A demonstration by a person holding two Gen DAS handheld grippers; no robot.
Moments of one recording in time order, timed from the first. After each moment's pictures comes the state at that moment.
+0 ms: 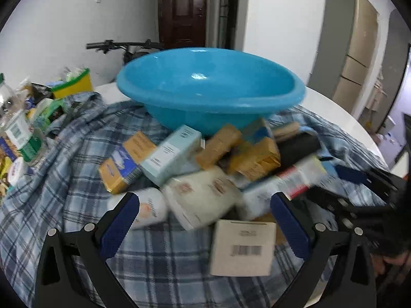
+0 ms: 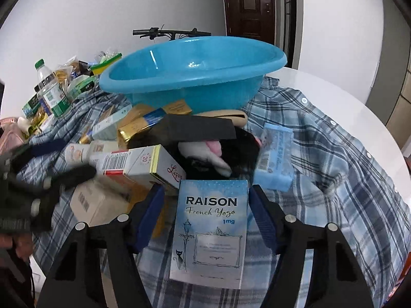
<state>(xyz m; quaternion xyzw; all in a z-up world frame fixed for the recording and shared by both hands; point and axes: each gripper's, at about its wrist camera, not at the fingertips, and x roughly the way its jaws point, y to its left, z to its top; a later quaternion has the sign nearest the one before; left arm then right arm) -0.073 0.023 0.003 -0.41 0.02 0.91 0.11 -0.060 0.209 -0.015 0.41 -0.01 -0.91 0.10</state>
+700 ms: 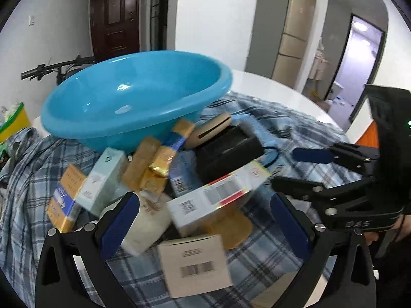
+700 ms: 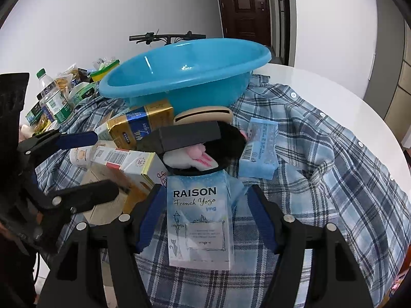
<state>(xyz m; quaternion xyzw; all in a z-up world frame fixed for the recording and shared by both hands) -0.086 0.058 0.006 -0.39 0.06 0.87 0.29 -0.042 0.230 -0.009 0.41 -0.03 -0.91 0.10</state>
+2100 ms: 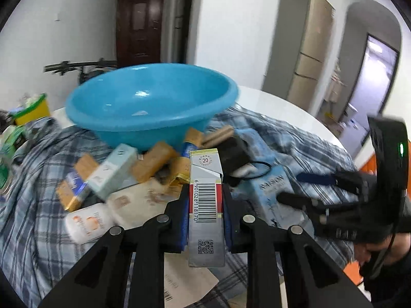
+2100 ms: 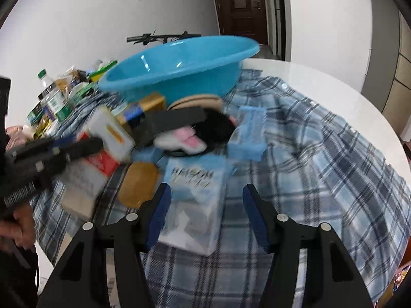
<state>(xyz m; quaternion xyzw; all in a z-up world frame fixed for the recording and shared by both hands) -0.047 0.056 0.025 -0.36 0.02 0.91 0.22 -0.020 0.241 -0.015 0.41 -0.04 -0.91 0.09</state>
